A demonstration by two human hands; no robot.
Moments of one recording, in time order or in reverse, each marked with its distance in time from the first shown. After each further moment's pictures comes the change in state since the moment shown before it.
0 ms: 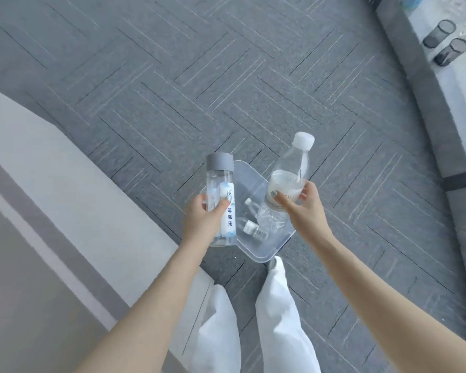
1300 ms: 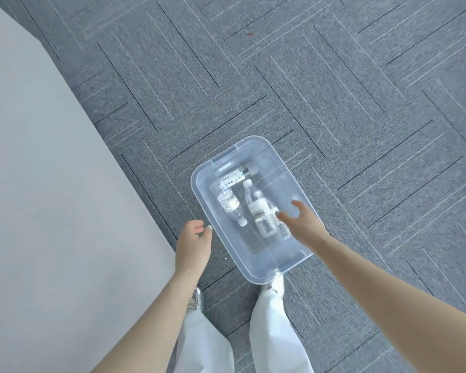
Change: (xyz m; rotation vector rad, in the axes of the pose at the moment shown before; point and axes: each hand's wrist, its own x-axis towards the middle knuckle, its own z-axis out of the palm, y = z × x) left_hand 0.138 -0.167 0.099 0.085 0.159 -0.281; right_hand 0.197 0.184 0.061 -0.627 -0.393 0.230
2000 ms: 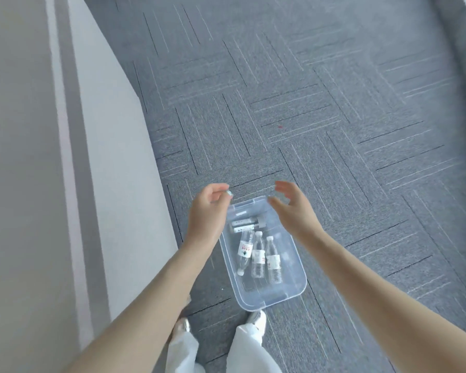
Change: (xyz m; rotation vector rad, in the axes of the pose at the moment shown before) left_hand -0.186 0.148 -0.137 -0.467 0.190 0.360; right_hand -0.193 -0.167 -0.096 0.027 0.102 -0.608
